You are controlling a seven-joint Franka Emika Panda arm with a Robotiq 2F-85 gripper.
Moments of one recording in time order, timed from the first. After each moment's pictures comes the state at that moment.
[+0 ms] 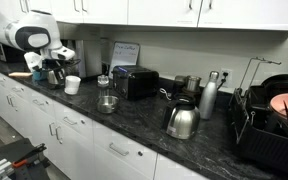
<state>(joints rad) 0.28 -0.24 0.42 -2.68 0.38 2.73 0.48</state>
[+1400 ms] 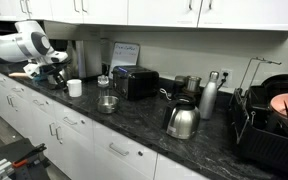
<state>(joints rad) 0.01 -0.11 0.71 -2.62 -0.38 2.80 1.13</state>
